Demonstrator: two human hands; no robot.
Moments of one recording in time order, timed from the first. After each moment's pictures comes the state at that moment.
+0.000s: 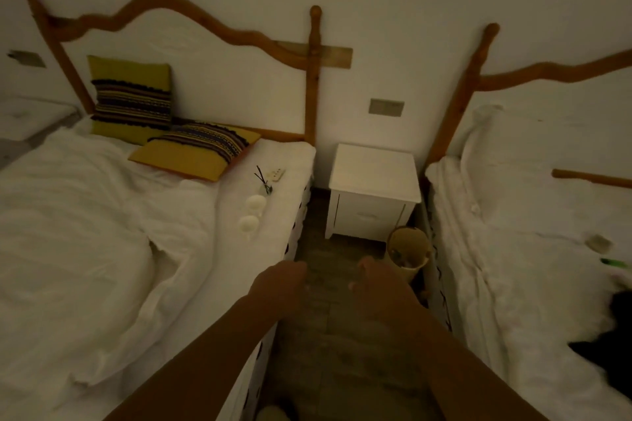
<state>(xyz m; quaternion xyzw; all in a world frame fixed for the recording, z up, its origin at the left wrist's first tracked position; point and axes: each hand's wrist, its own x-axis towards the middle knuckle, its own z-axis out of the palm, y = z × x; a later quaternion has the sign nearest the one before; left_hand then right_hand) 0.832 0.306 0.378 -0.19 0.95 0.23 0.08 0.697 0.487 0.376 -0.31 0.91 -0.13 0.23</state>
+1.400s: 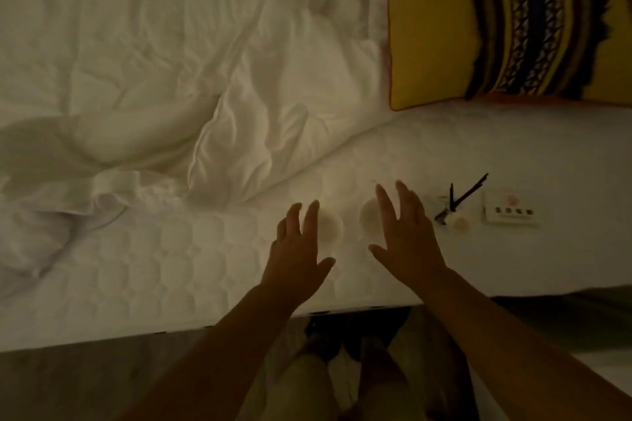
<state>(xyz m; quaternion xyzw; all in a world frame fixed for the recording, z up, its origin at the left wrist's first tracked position) 0.554 -0.016 0.085 -0.77 0.55 0.31 -0.02 0.366 -0.106 0.046 -0.83 0.51 0.08 0.21</state>
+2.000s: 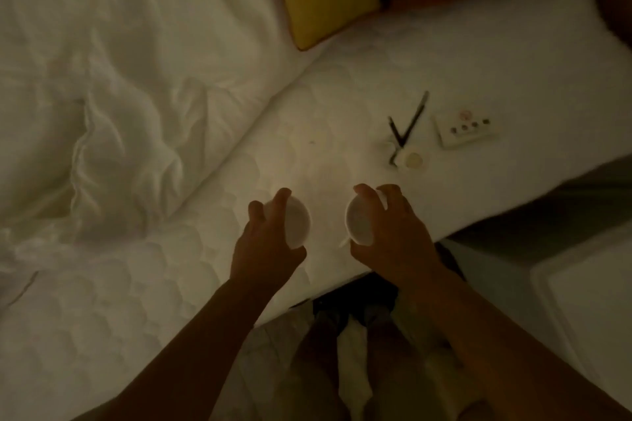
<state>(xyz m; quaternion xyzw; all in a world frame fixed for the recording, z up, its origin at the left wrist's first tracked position) 0.538 -0.032 0.019 -0.74 0.59 0.31 -0.01 0.322 -0.051 0.009 -0.72 0.61 -0.03 0.32</state>
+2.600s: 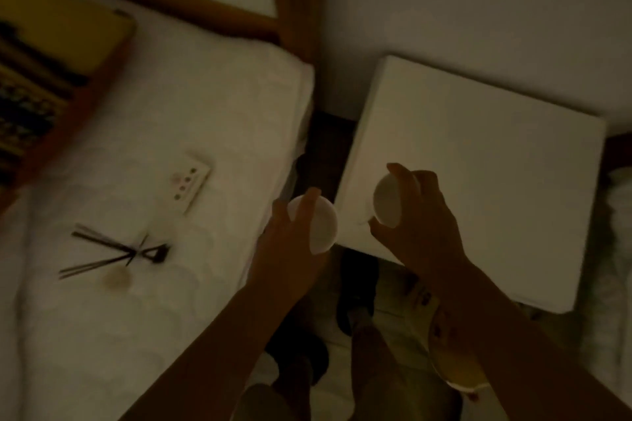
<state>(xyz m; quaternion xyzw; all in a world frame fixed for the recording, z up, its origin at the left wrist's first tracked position) 0.183 -0.043 0.044 -0.37 0.85 0.36 0.10 0.015 0.086 0.052 -0.34 0.90 -0.19 0.20</state>
